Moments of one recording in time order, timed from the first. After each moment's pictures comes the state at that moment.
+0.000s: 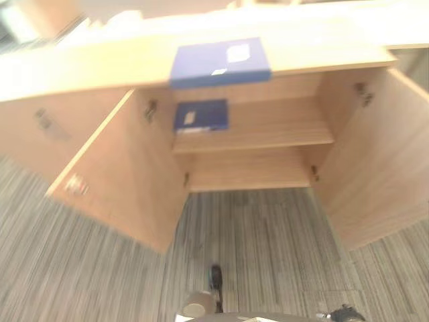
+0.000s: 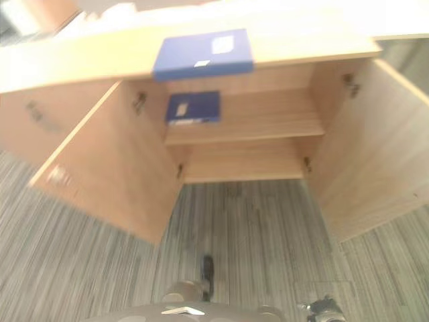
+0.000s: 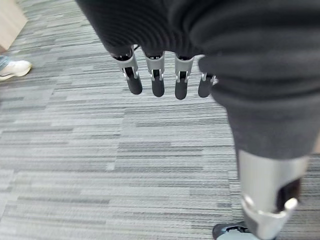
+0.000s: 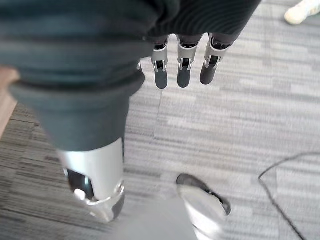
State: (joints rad) left arm 0.08 0.14 -0.05 1.46 -0.11 0.03 -0.02; right arm -0.04 -0.27 0.16 1.34 -0.02 0.07 -0.01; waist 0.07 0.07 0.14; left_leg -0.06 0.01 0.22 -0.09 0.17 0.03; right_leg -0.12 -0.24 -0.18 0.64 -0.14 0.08
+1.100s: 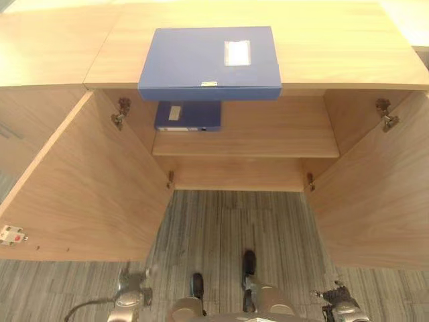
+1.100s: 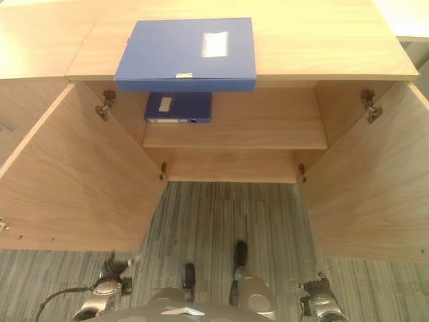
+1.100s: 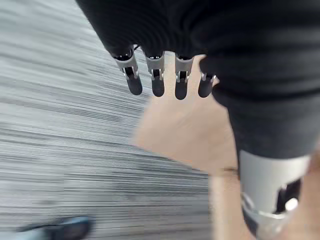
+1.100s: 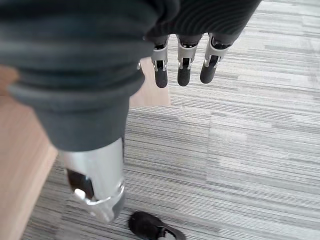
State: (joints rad) left arm 0.16 0.23 -0.09 0.61 -0.19 -0.12 0.19; right arm 0.00 -0.28 0.15 1.14 0.10 0.00 -0.13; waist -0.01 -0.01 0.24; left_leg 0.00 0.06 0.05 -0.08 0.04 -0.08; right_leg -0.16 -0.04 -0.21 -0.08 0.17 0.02
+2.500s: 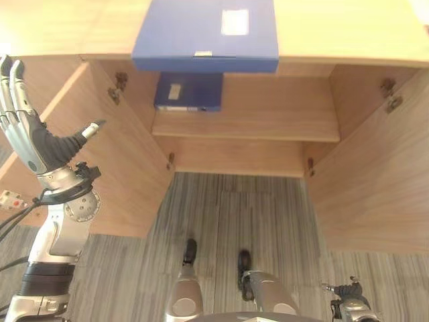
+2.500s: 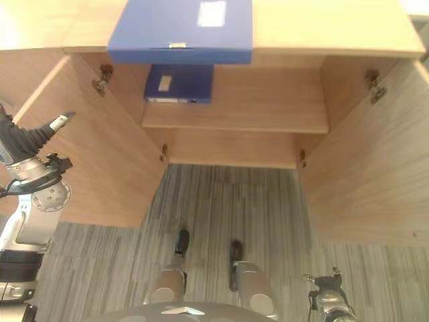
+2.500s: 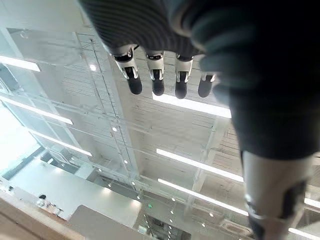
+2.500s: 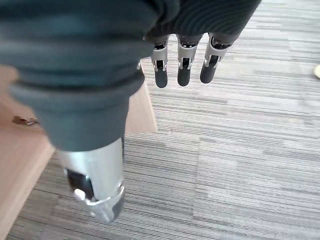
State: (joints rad) left arm -0.16 0.65 0.12 -0.08 0.49 -0.13 0.69; right arm -0.10 -0.32 0.11 1.24 0.14 -0.04 -0.20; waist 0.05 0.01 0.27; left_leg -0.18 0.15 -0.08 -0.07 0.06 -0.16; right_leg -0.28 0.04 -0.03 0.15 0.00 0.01
